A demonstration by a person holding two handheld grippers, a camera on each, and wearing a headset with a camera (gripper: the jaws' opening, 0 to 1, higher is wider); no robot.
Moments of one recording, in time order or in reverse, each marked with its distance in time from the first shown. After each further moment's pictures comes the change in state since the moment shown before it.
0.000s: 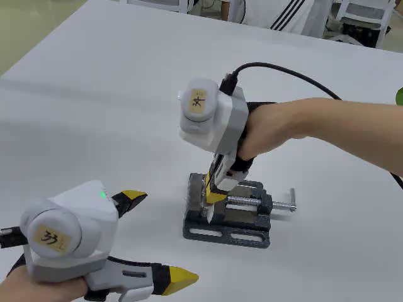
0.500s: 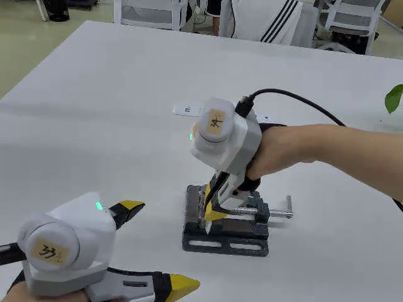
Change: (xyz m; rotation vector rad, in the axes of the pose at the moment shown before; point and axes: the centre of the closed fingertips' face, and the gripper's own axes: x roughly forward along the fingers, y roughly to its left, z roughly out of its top) left arm -0.002 0.004 0.001 0.001 -0.013 0.014; right arm -0.002 0.012 -0.004 -0.015 -0.161 -0.059
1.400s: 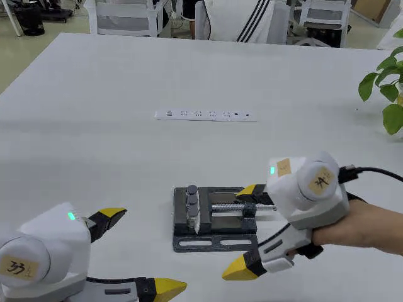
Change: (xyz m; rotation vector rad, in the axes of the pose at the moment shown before) left arm -0.009 0.002 -0.001 -0.001 -0.009 0.000; right arm -0.015 0.033 -0.057 0.329 -0.455 -0.278
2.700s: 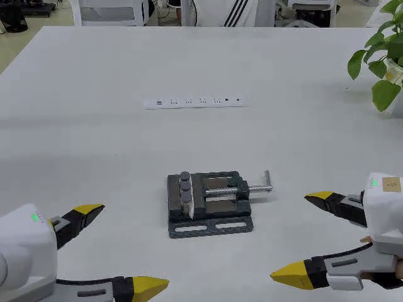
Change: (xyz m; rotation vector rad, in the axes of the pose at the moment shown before) left arm -0.019 -0.005 0.001 -0.004 0.001 -0.003; right arm -0.067 0.001 -0.057 0.268 -0.146 -0.203
